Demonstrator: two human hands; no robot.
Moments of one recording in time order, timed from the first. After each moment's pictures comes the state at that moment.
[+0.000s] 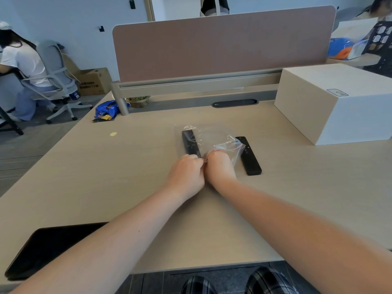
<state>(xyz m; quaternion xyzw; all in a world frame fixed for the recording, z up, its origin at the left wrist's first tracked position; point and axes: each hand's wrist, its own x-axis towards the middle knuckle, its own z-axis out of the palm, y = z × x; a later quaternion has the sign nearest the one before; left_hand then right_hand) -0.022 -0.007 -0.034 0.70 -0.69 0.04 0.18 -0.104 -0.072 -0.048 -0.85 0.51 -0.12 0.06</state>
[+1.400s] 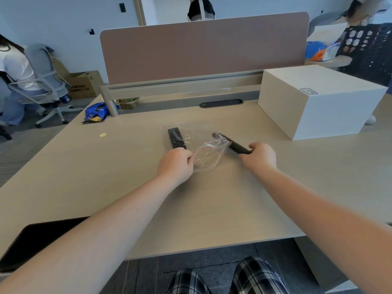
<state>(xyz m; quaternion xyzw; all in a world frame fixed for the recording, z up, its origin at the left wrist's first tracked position) -0.035 -0.019 -0.026 0.74 -0.65 -0.01 0.20 -0.230 -0.074 -0.019 -0.62 0.68 -0.29 0.25</state>
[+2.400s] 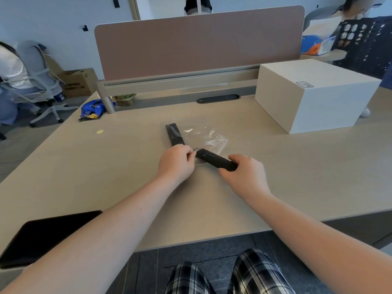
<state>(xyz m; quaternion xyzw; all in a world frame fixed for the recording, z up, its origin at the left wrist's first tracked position) -0.041 -0.014 -0.037 0.73 -0.63 0.00 0.27 -0.215 0.002 -0.023 -0.71 0.60 -0.29 0.22</state>
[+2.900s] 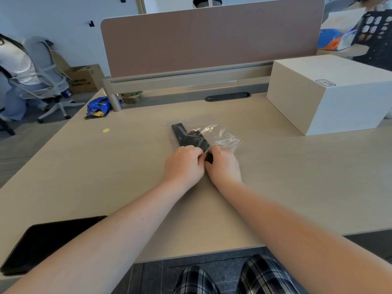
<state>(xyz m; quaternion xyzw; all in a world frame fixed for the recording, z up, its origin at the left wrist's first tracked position) -0.037 -0.015 -0.036 0.73 -0.64 0.04 0.23 -0.137 -0.050 -0.052 -0.76 0.55 -0.27 0.19</state>
